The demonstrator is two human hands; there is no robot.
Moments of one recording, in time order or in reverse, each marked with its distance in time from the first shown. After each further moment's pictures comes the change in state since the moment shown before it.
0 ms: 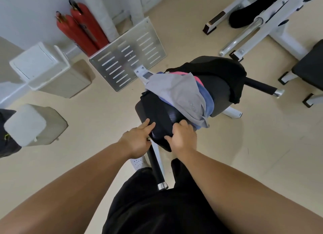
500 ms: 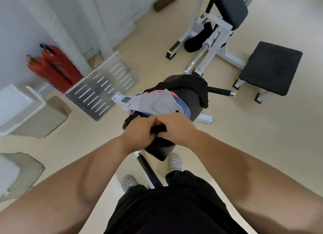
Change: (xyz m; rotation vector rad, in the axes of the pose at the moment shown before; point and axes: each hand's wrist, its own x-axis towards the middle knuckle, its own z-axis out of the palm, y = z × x) left_hand -0.031 0.046 -0.073 -0.058 0.364 0.523; right_hand -0.033 -0.032 -0.124 -0.040 0.037 -0.331
